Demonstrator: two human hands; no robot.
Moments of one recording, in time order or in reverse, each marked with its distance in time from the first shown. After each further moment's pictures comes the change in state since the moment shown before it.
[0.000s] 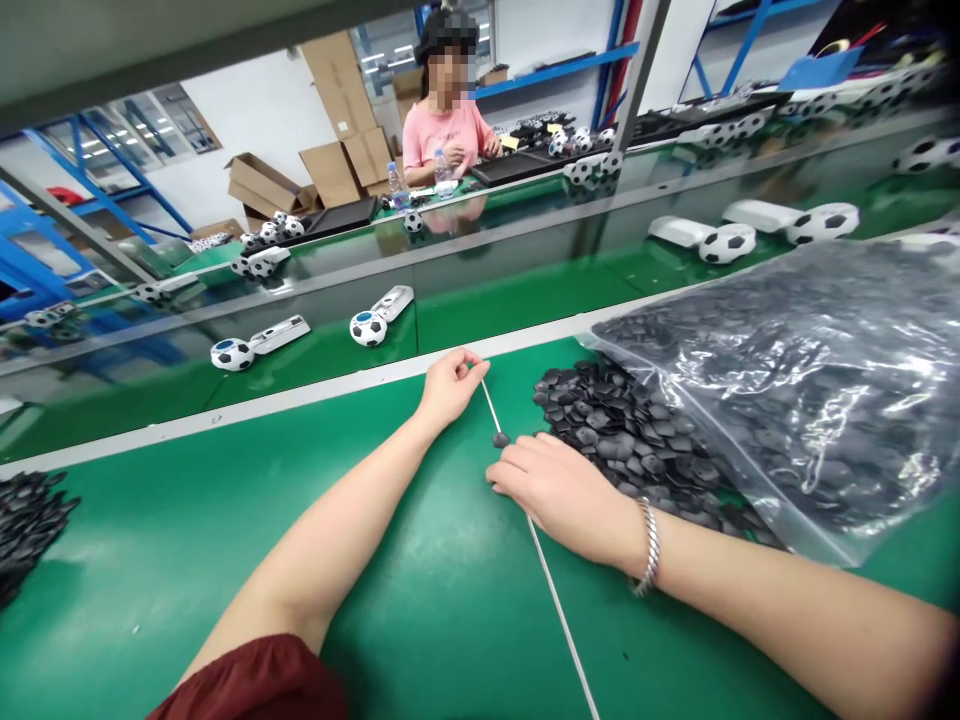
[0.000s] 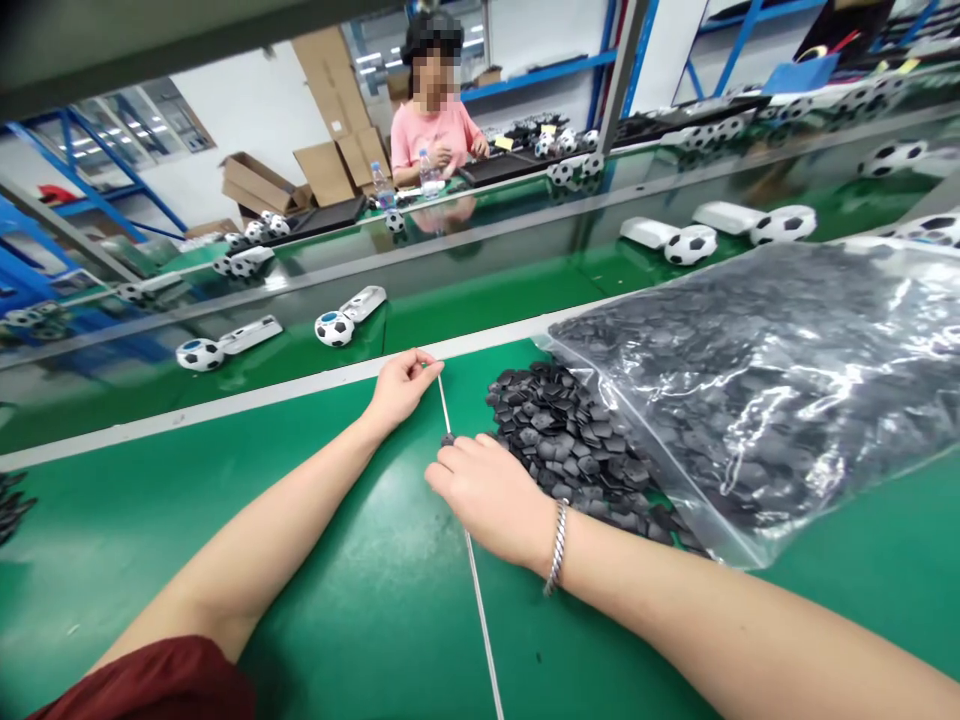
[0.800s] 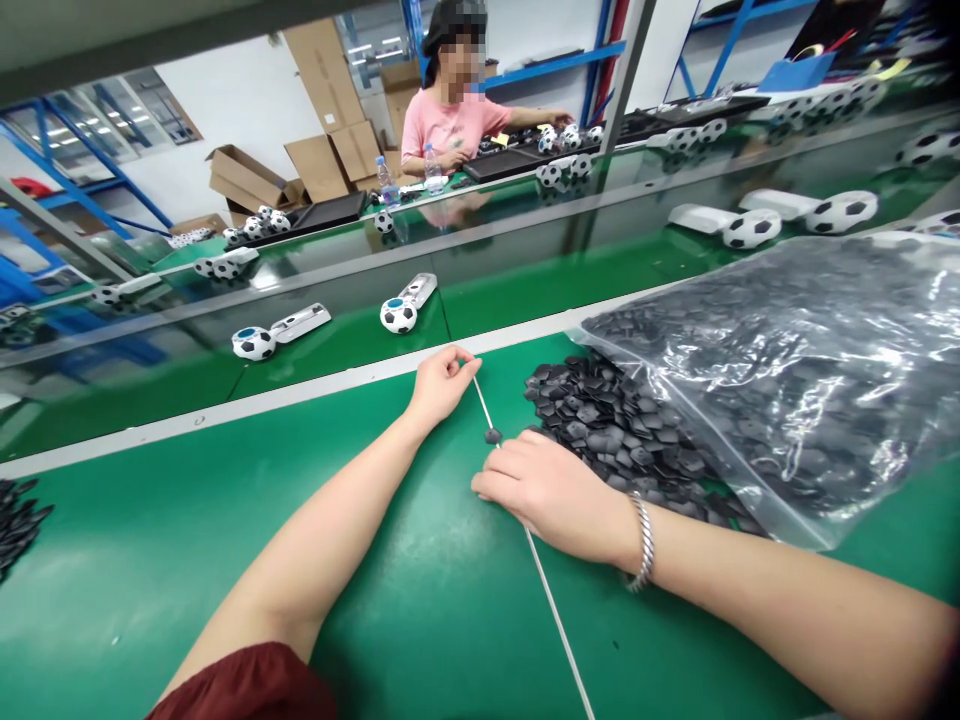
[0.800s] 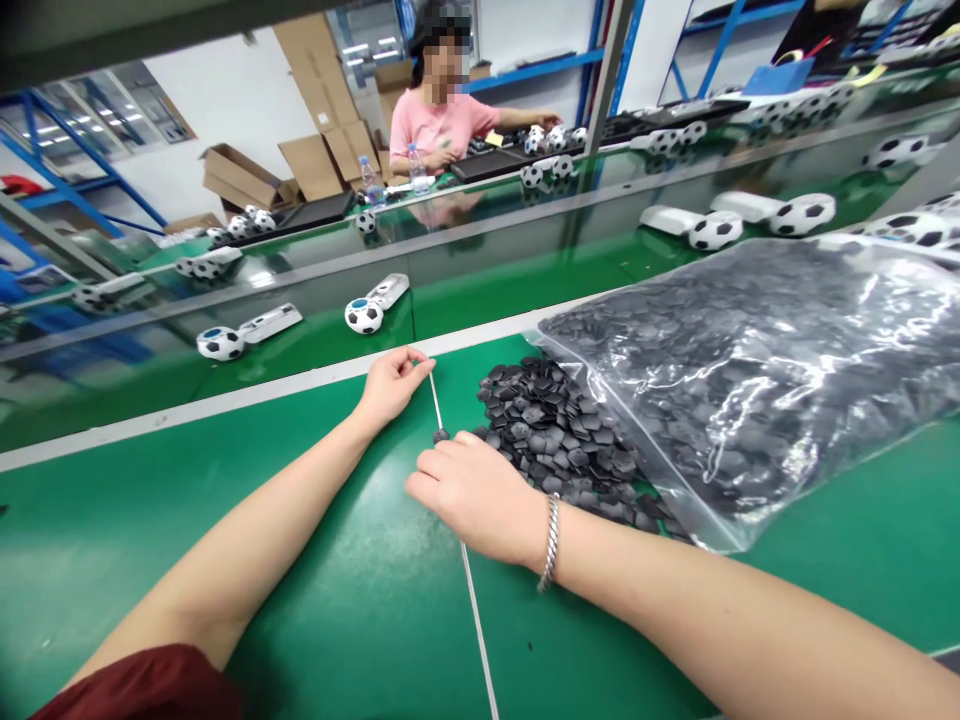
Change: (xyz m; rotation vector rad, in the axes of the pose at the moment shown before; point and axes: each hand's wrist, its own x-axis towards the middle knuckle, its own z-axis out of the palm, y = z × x) left_hand -0.001 0.000 -0.002 0.026 -0.007 -0.008; right_hand 0.002 -0.001 -0.002 0.009 -0.088 -0.096
